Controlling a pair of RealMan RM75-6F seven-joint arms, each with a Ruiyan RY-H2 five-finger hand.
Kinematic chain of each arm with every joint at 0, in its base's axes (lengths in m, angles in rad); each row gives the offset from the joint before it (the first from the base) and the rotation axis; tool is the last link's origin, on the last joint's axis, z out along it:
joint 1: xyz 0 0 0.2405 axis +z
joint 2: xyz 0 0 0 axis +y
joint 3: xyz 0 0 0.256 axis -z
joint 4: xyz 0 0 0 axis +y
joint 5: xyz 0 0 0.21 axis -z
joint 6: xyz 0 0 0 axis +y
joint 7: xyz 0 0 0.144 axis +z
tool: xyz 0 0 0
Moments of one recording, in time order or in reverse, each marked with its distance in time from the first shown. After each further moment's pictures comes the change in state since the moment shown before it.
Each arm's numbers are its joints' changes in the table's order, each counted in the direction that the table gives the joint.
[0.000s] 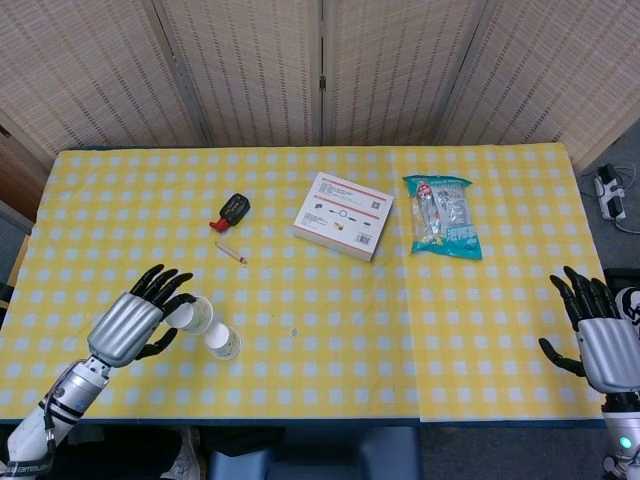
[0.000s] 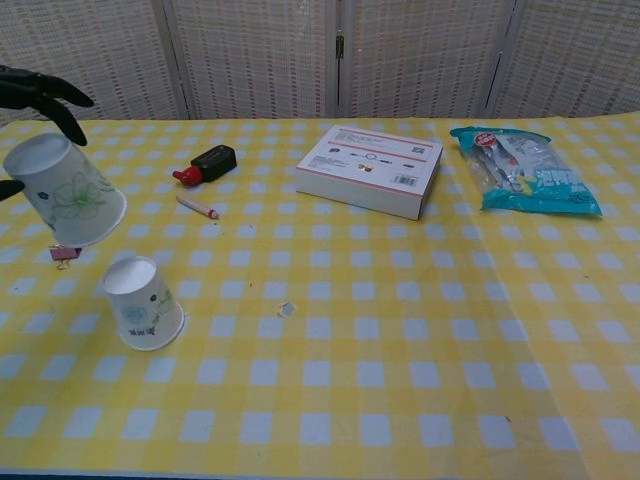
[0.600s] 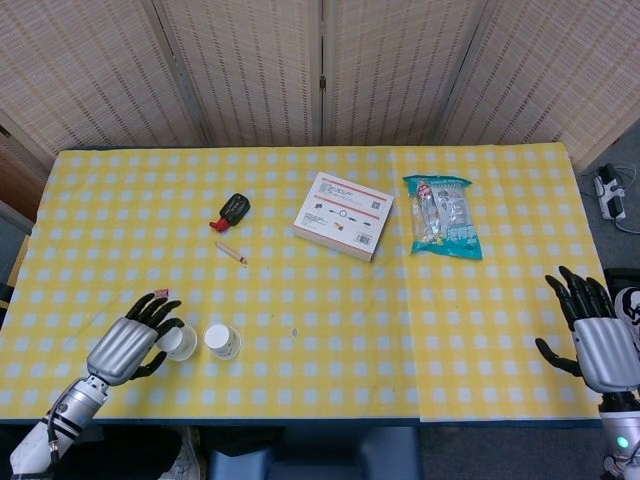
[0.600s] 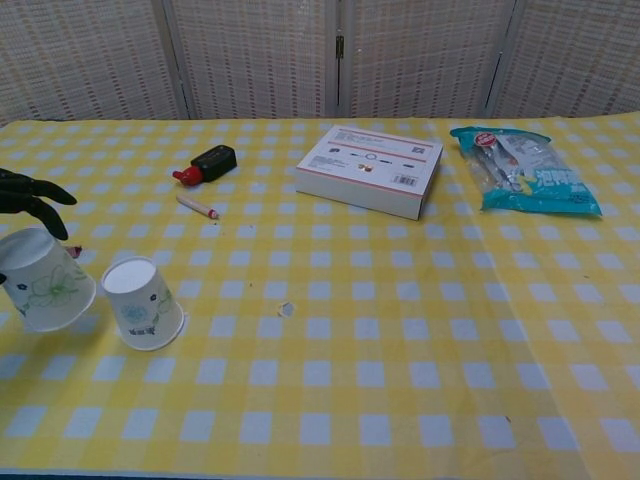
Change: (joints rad) left arm 0.046 -0.107 -0.066 0.105 0.044 -0.087 0.051; right arm 0.004 0.001 0.004 -0.011 0.012 -0.002 -0.008
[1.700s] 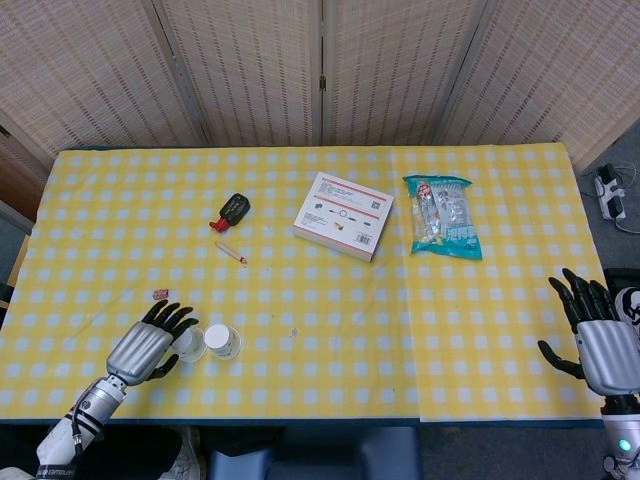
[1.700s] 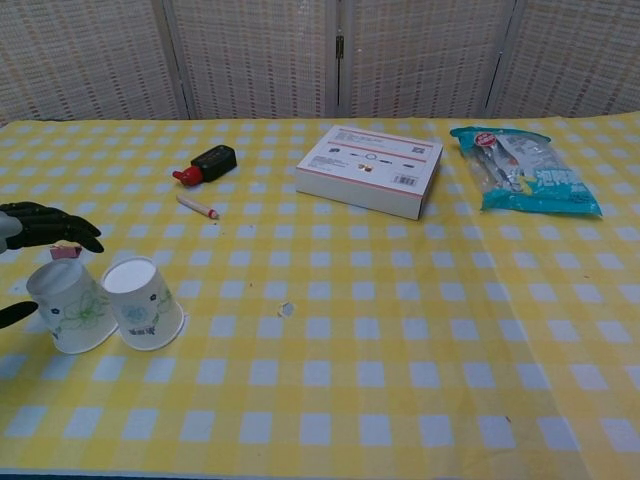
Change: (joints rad) left arm -0.002 -0.107 0.012 0.087 0.038 -0.034 0.052; right arm -0.009 0.003 0.003 -0.003 -0.012 -0.001 0.000
